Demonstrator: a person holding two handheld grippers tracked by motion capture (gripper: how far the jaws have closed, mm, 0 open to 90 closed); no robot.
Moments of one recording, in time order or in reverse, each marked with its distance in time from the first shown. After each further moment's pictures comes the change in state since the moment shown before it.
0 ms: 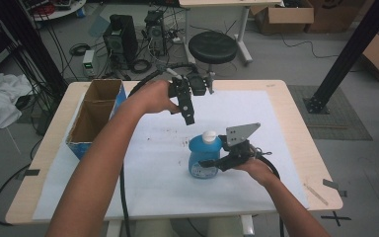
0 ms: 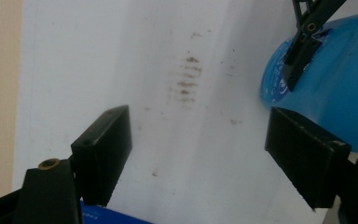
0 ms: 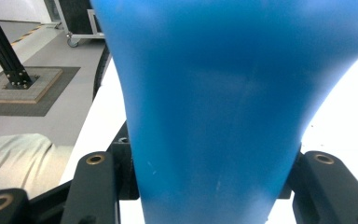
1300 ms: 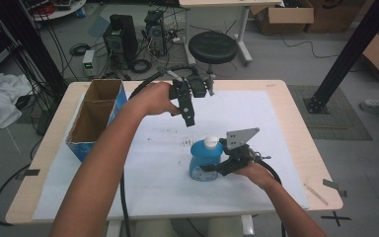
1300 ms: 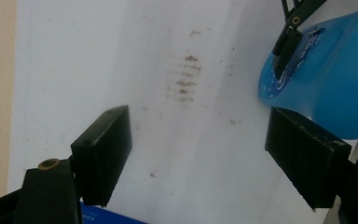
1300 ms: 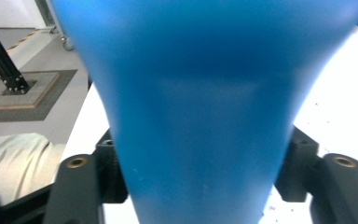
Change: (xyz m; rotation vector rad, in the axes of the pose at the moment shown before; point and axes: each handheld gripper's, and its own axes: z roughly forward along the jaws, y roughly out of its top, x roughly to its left) left arm -0.001 0.000 0.005 0.006 -0.003 -0.005; right arm 0.001 -0.020 0.004 0.005 -0.017 0.056
